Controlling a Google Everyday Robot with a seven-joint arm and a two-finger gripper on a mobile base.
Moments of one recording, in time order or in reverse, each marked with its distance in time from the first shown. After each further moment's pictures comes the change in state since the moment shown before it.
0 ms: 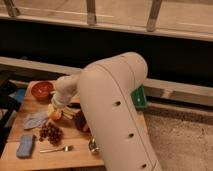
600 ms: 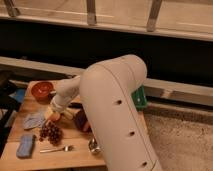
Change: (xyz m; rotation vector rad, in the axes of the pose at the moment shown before) arm 0.006 0.013 0.014 -0.038 0.002 0.020
